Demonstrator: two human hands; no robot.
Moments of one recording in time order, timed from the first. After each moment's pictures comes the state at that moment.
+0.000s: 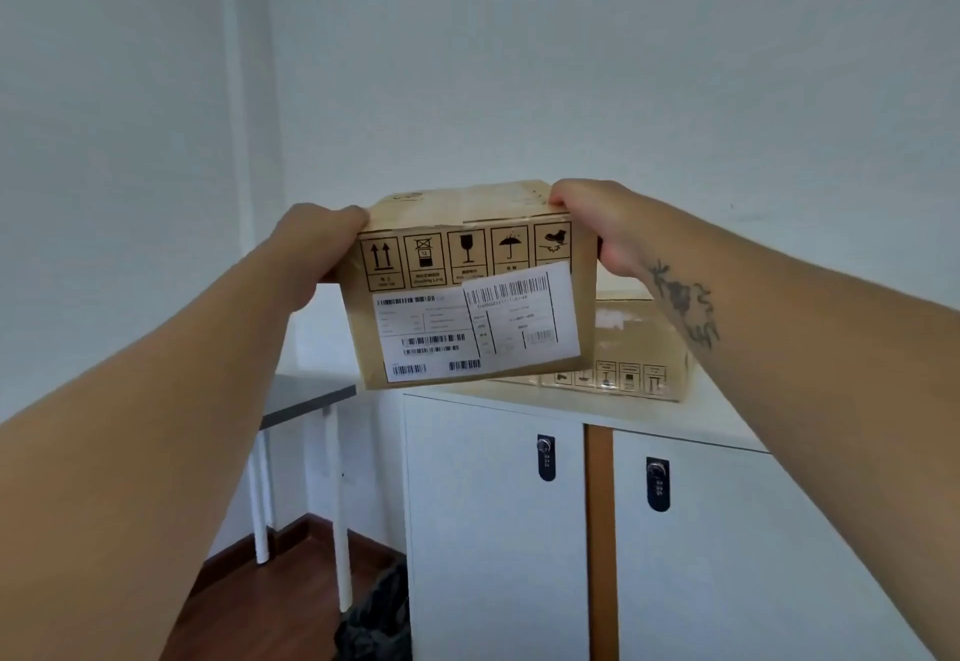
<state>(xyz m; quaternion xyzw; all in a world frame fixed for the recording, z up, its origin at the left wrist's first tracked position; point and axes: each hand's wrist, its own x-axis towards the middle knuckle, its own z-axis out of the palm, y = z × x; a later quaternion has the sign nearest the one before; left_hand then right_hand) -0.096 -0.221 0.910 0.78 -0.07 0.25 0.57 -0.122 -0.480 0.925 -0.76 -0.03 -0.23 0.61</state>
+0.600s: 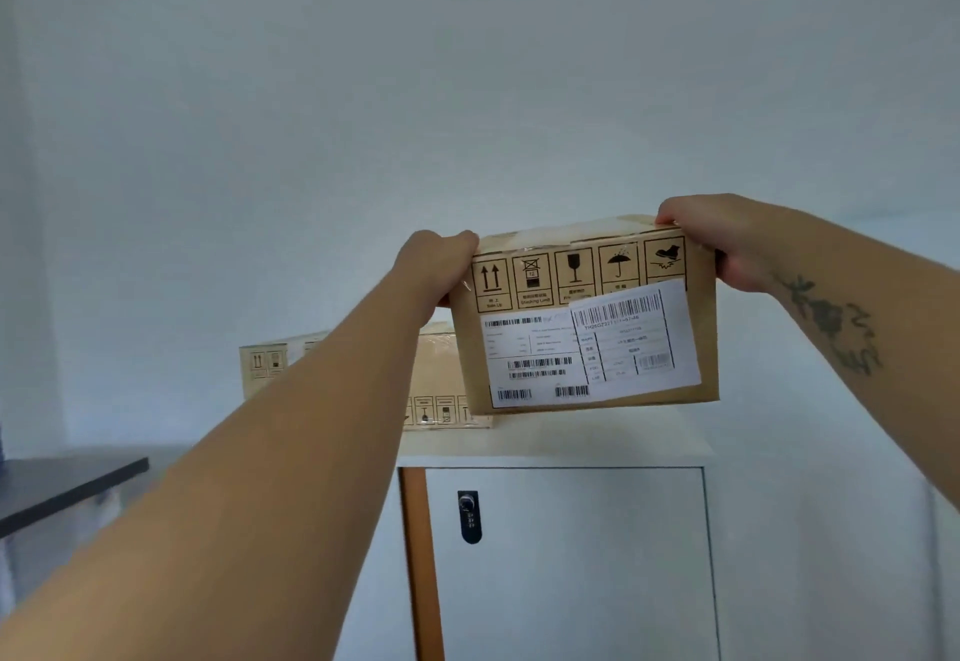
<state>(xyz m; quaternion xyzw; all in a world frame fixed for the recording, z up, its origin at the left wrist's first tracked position) -0.111 -0.514 0.915 0.75 -0.28 0.10 0.59 -0.258 -0.733 0.923 -0.75 0.19 -0.36 0.52</state>
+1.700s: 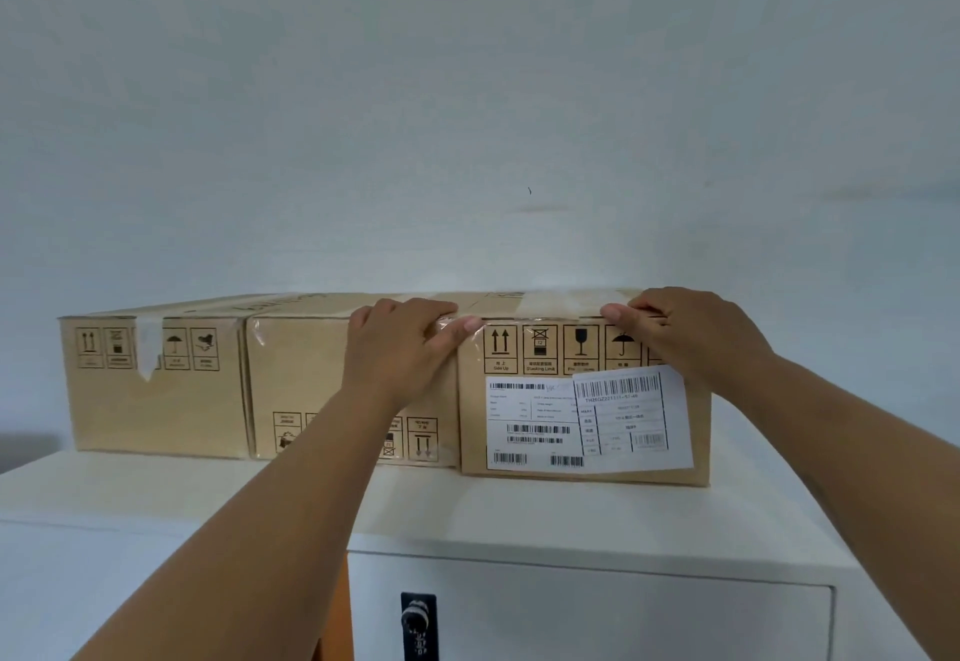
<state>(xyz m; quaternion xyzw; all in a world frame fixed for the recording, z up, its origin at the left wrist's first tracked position) 0.133 -0.612 0.788 0.82 -0.37 0.35 0.28 -0.052 -0.857 0.810 -0.90 0.17 -0.39 0.03</state>
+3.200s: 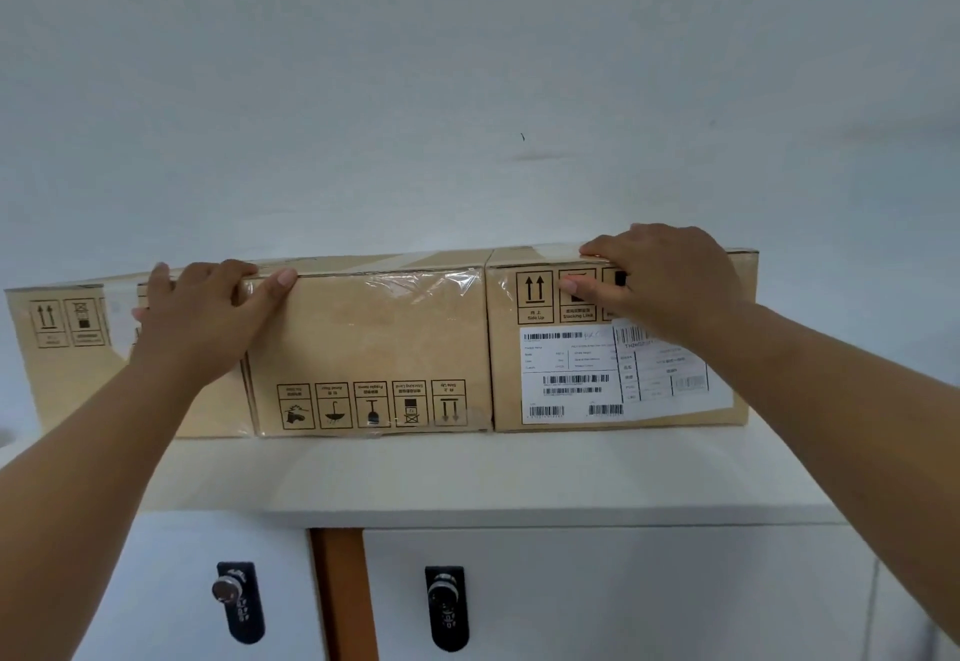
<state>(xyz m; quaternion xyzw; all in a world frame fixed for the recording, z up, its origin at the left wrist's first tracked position) 0.256 -0.477 0.784 0.89 -0.21 0.31 0.24 -0.019 -0.821 0.803 -0.89 0.16 -0.39 -0.17</state>
